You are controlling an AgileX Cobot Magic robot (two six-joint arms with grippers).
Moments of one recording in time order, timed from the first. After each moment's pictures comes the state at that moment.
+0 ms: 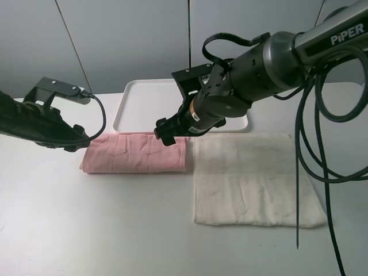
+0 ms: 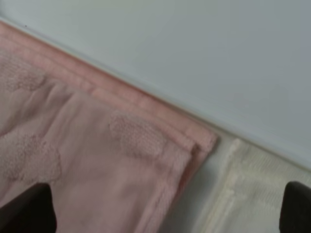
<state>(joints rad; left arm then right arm) -0.15 1.70 -0.73 -0.34 0.10 0.52 0.74 2.00 -1.15 -0.59 0.27 0.84</state>
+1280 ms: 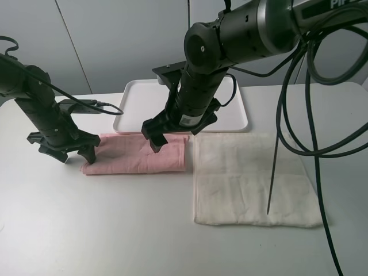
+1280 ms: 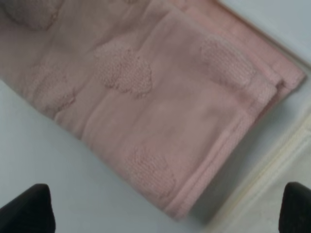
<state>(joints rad) -0.13 2.05 -1.11 0.01 0.64 -0.05 0.74 2.00 -1.36 0.12 0.69 0.07</state>
